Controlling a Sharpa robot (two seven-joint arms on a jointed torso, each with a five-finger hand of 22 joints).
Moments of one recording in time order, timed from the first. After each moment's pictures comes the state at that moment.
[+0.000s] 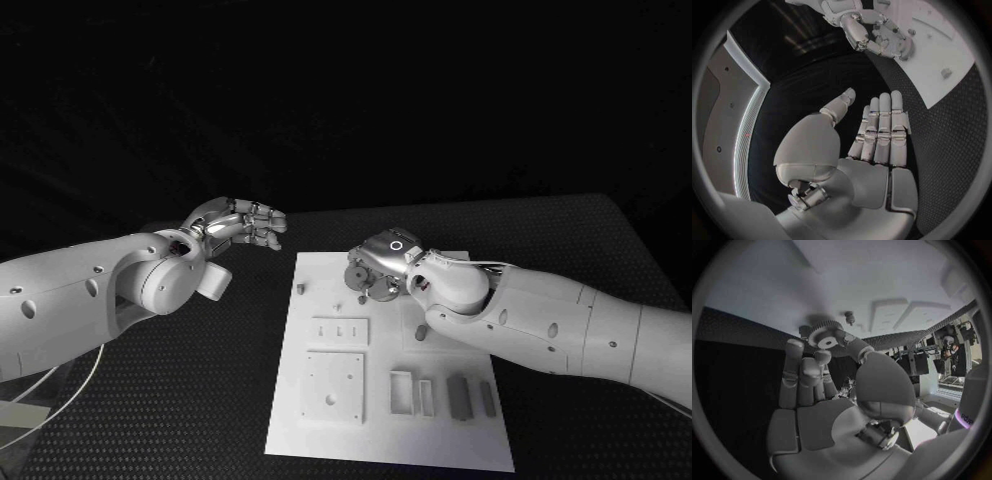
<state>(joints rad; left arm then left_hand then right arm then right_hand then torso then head) 1.38 -0.84 -0.16 1.34 -0.20 -0.17 0.23 1.12 -0.10 0.45 -0.29 0.05 0.80 0.19 0.36 0.47 1.13 0.12 0.13 0.25 1.06 0.05 0.40 0.83 0.02 1.05 -0.05 0.21 0.70 1.21 -0.55 -0.09 1.29 -2.01 -0.35 -0.20 1.04 -0.17 0.63 -0.20 0.30 0.86 0.07 0.36 0.54 1.09 -0.03 1.07 0.97 1.27 -0.13 1.42 0.75 0.25 1.26 -0.04 0.75 1.31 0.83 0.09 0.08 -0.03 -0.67</state>
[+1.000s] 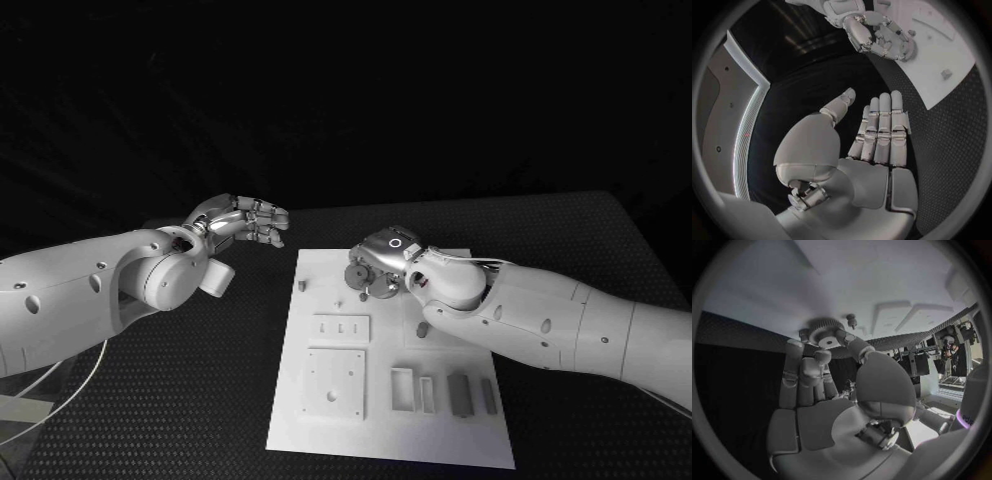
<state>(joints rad) 1.38 -0.84 -0.16 1.34 -0.20 -0.17 0.23 1.12 -0.10 0.45 -0.29 0.05 0.80 0.19 0.36 0.47 1.13 0.12 0.13 0.25 1.06 0.05 0.40 0.83 0.02 1.05 -0.05 0.21 0.70 1.21 -0.52 -0.09 1.25 -2.00 -0.35 -0.19 1.04 -0.19 0.63 -0.20 0.30 0.91 0.05 0.32 0.52 1.08 -0.01 1.07 0.96 1.27 -0.13 1.42 0.75 0.25 1.26 -0.04 0.75 1.31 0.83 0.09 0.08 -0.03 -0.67</state>
